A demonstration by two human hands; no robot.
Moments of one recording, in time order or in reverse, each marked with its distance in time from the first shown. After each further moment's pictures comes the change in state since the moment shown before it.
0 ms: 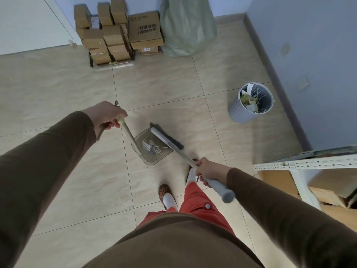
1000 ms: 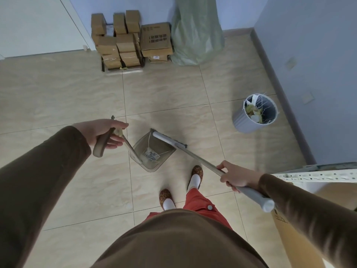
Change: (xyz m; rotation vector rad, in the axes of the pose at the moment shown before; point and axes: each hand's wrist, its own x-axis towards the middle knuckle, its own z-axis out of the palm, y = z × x) left_hand -0.013 -0.057 -0.018 -0.355 -0.256 -0.192; right_hand -0.024 0.033 -0.056 -0.190 0.004 -0.024
